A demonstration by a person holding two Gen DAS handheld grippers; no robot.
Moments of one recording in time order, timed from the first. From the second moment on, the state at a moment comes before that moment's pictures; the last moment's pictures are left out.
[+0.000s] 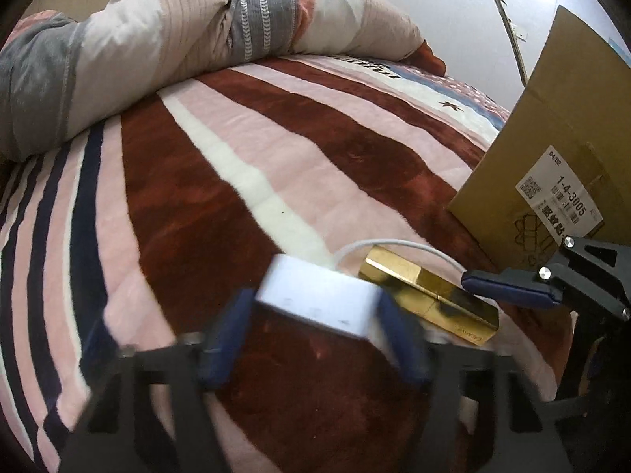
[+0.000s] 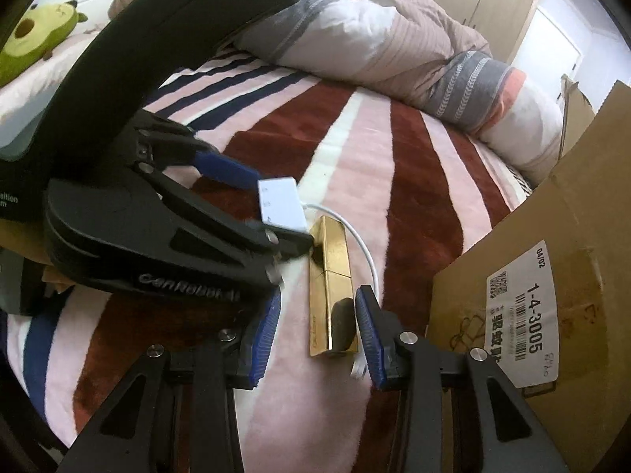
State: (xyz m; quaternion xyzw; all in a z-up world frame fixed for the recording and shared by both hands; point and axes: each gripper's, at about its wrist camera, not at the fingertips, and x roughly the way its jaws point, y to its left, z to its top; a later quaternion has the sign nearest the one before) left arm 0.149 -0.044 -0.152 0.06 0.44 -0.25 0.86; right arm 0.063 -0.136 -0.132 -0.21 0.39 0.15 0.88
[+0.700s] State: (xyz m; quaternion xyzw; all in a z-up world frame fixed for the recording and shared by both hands) left arm 0.097 0.074 -0.128 0.04 0.44 -0.14 0.89; right arm 0.057 -0.127 -0.130 -0.13 0.45 0.24 0.85
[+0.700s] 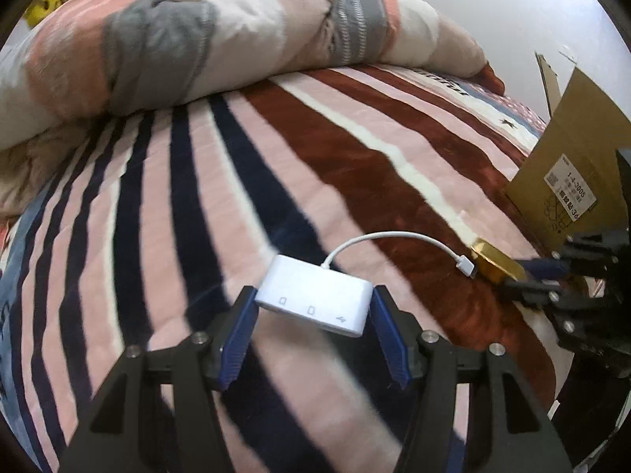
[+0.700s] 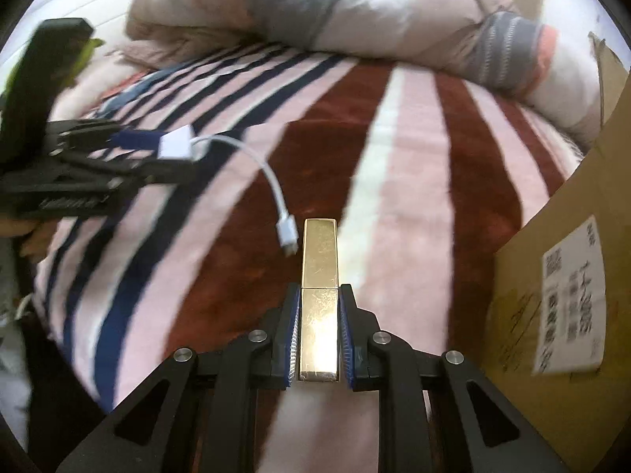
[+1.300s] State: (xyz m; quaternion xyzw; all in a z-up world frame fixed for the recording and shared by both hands) left arm 0.094 0.076 -0.112 0.01 0.42 -0.11 0.90; right arm 0.032 -0.122 -0.081 -0.13 0.39 0.26 0.88
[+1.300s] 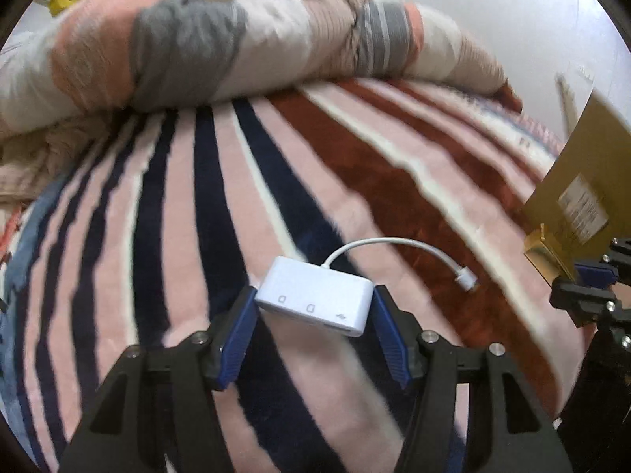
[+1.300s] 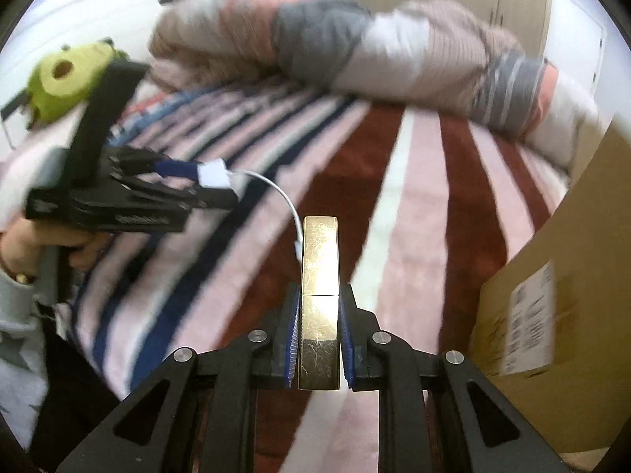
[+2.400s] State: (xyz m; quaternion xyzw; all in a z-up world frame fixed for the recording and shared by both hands) left arm 0.114 -0.189 0.029 0.10 0.34 -0.27 0.89; right arm 0.062 -0.369 0.002 -0.01 0.35 0.14 0.93
